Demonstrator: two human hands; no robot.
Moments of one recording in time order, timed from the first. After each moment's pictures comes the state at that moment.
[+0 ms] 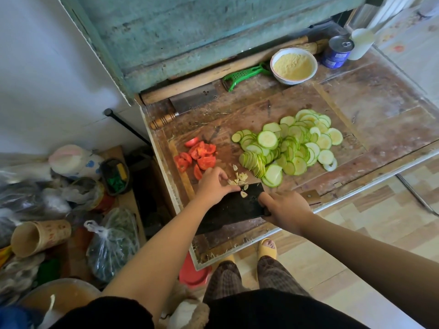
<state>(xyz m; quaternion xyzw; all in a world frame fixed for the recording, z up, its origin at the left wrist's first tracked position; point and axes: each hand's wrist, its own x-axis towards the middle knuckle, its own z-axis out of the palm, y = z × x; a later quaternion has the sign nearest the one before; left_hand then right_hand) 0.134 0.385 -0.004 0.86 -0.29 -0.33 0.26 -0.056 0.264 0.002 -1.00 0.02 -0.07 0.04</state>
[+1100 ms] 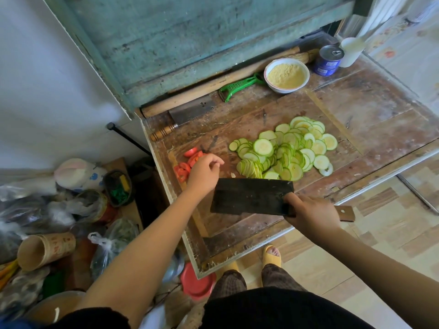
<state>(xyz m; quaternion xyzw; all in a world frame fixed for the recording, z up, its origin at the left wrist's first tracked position) 0.160 0.366 0.046 0.86 -0.32 -0.25 0.32 -0.098 0.247 0.025 -0.97 0.21 -0.07 0.02</state>
